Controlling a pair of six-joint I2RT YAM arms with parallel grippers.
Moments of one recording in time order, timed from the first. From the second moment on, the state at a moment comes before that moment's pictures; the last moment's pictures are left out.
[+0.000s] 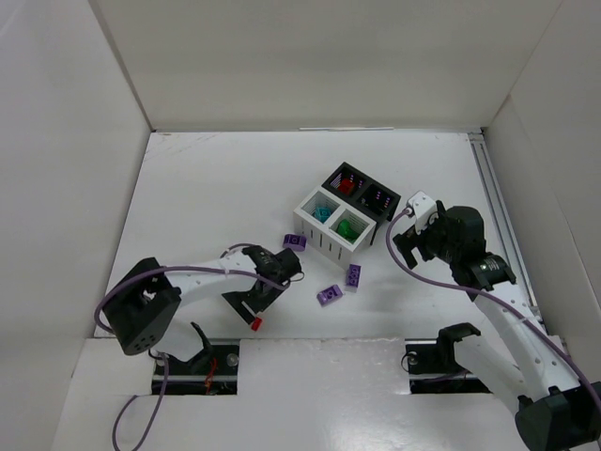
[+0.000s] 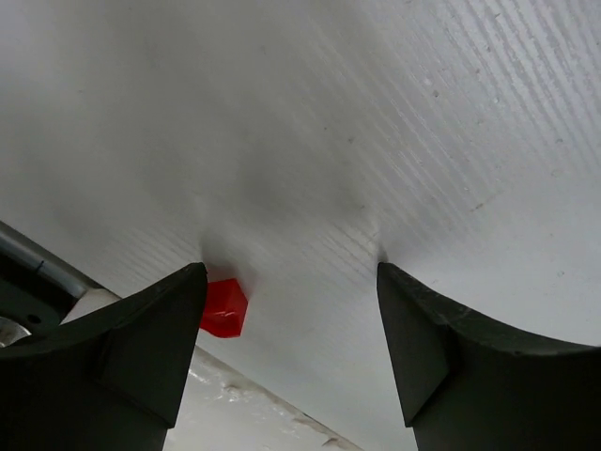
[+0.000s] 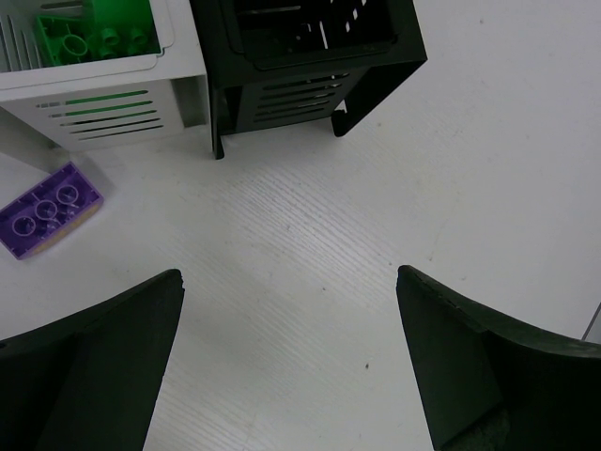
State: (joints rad) left arm -0.94 1.43 0.77 -1.02 -0.29 -1.75; right arm 0.24 0.80 0.67 -0.45 -0.20 -0.42
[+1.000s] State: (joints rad) left arm -1.11 1.42 0.76 -1.06 -0.23 -1.81; right arm 0.24 0.80 0.67 -0.44 -0.20 -0.42
